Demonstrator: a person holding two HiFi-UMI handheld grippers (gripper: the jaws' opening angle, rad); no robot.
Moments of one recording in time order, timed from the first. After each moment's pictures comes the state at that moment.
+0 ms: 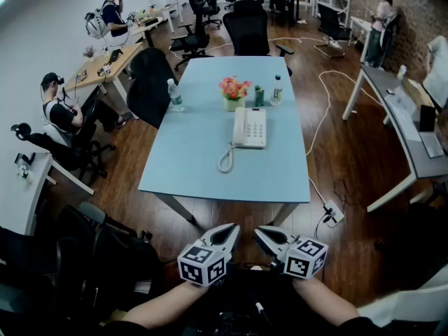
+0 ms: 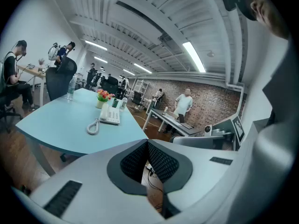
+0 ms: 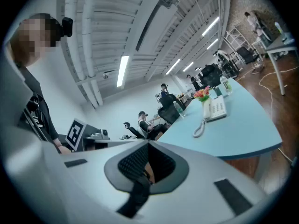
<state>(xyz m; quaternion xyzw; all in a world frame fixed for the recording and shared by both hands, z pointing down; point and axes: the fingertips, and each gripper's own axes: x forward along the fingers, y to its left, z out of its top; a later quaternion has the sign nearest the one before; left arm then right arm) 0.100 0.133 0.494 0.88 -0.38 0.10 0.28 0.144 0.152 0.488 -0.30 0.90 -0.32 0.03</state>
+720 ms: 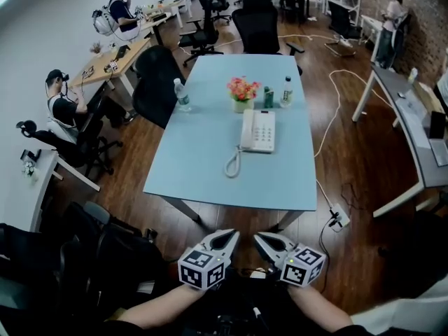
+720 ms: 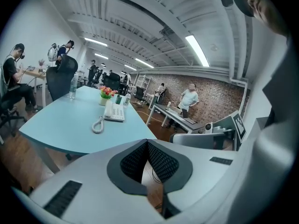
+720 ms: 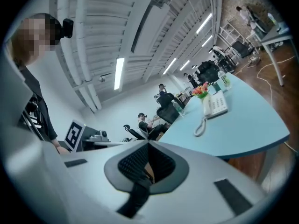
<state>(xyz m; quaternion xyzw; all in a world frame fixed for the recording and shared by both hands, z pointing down) 0.089 0.115 0.505 0.87 -0.39 0.14 0.28 0.135 0.131 0.498 -0.30 0.89 -0.35 0.04</state>
